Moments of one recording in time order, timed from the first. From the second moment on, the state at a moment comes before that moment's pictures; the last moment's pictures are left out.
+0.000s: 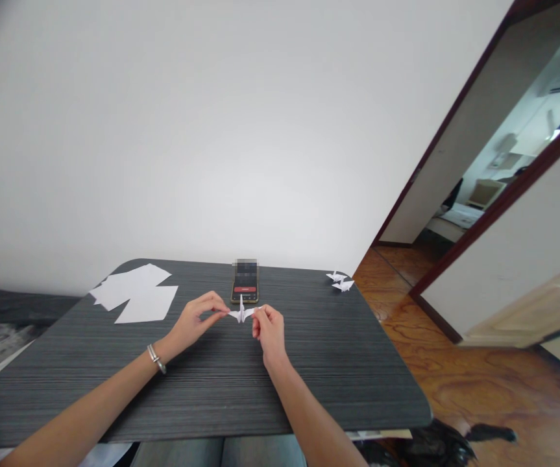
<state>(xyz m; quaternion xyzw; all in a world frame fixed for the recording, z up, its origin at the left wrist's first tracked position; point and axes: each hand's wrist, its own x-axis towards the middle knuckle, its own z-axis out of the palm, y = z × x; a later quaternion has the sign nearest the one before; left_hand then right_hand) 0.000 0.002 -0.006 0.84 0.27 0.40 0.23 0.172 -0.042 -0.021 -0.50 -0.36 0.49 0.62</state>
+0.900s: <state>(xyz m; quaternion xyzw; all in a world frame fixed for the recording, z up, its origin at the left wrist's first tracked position) -0.006 -0.005 0.002 0.81 0.33 0.43 0.20 0.198 -0.044 -0.012 -0.53 -0.37 0.42 0.64</state>
